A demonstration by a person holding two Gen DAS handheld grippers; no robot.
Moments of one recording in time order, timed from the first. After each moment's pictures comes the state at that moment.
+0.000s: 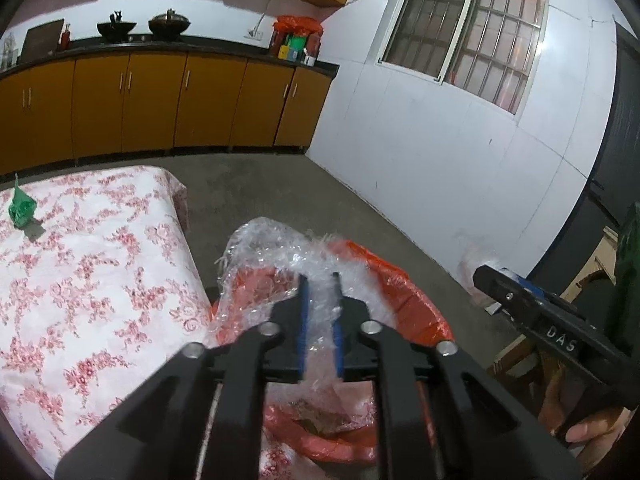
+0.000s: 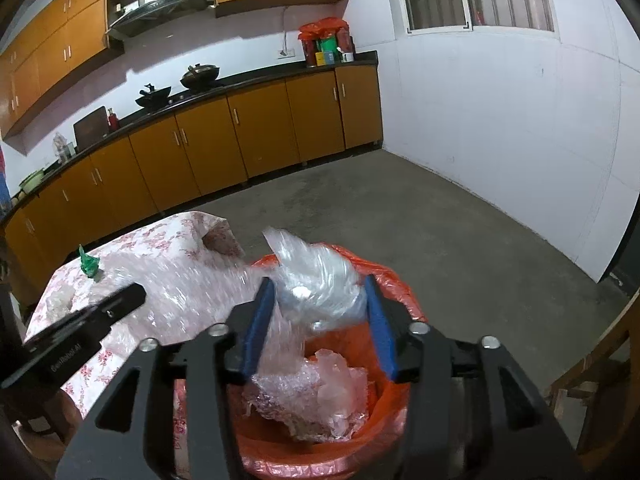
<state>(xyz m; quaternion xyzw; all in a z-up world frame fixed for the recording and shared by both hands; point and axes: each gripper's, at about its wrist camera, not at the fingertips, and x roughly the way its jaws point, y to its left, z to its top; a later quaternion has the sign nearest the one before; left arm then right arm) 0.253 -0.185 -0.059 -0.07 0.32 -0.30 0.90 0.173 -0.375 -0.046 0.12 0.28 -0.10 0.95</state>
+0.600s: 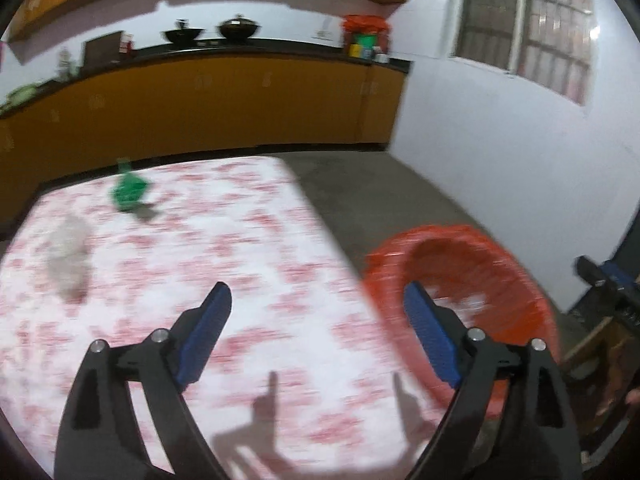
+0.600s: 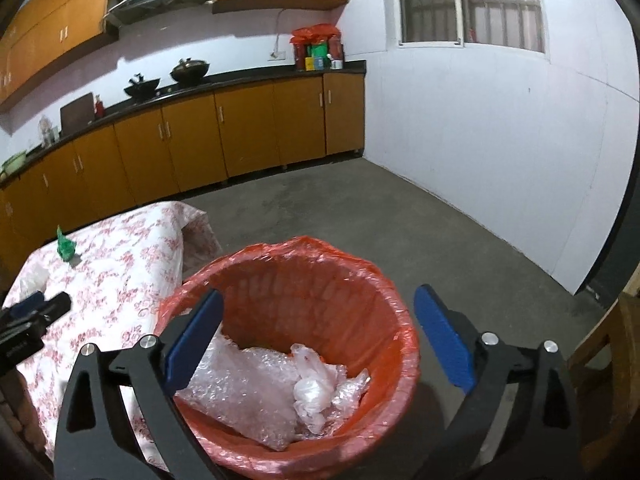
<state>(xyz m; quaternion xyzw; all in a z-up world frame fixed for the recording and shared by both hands) 0.250 -0.087 -0.077 -0.01 0.32 -0.14 0.94 0.174 -0.353 -0.054 0.06 0.27 -0.14 0.95</state>
